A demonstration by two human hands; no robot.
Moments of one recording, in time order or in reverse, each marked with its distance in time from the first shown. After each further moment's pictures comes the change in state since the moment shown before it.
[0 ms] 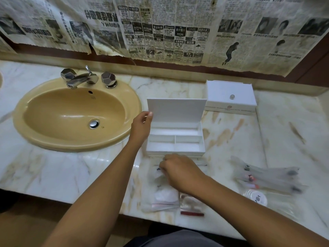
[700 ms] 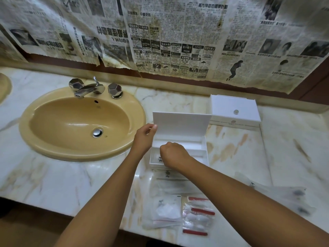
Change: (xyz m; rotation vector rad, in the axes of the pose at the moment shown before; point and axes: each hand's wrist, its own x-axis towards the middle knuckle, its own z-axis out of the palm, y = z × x) left_hand 0.004 0.001 -0.006 -0.053 -0.054 -0.071; right_hand 0.086 0.019 -0.023 -0.084 -0.185 0.188
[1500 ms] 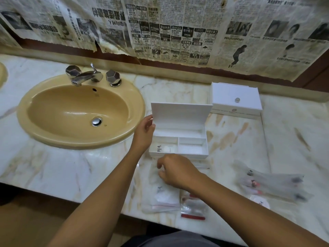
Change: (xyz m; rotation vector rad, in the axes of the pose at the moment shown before) left_hand -0.019 -0.024 0.006 -0.061 -0.010 0.095; right_hand -0.063 -0.010 0.033 0.253 0.056 -0.080
